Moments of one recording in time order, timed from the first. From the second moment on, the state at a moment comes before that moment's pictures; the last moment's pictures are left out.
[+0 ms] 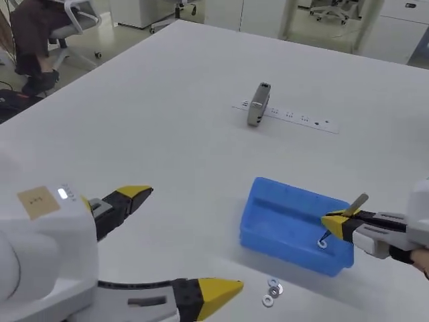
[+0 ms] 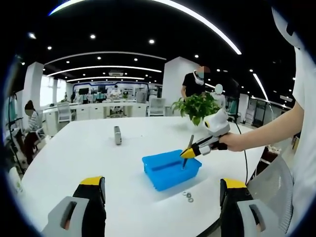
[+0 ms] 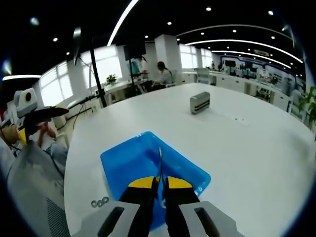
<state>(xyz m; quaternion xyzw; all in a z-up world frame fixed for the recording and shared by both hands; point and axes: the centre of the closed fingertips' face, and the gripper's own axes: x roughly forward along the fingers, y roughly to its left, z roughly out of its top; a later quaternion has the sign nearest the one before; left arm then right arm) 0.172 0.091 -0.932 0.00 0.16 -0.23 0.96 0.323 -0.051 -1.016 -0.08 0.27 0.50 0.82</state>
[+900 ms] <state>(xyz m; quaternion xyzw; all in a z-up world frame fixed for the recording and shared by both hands) 0.169 0.085 -0.933 0.00 0.17 -0.25 0.95 0.273 -0.040 -0.953 -0.04 0.21 0.53 0.82</state>
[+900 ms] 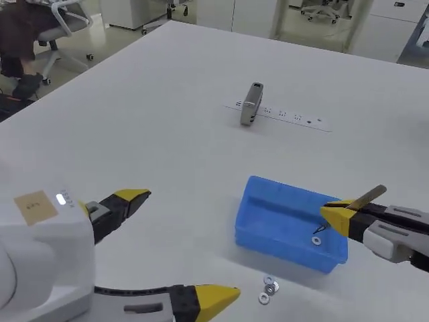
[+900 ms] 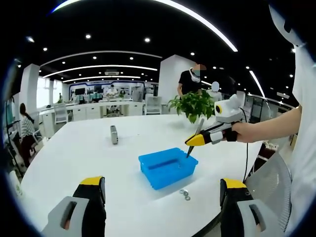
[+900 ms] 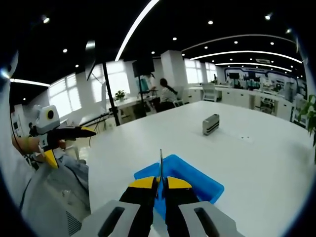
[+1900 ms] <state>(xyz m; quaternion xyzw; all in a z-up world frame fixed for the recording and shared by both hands) 0.165 0.081 -0.936 0.01 0.18 -0.27 0.95 0.213 -0.011 -1.005 -0.04 0.29 0.59 0.76</state>
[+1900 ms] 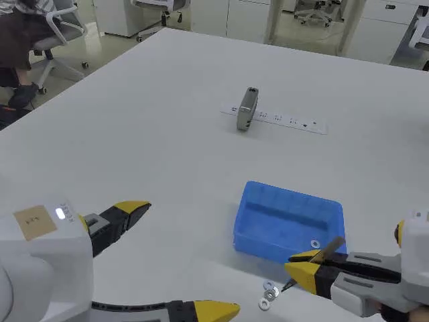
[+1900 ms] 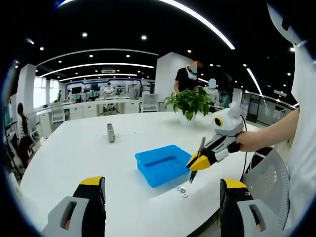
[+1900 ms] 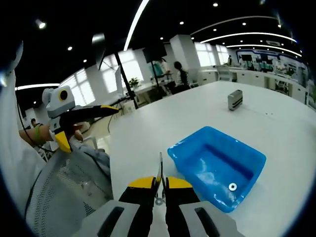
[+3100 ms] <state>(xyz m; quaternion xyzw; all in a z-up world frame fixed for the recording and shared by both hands) 0.164 0.076 -0.939 0.01 0.19 -0.27 0.94 0.183 0.011 -1.042 -0.19 0.26 0.64 0.70</state>
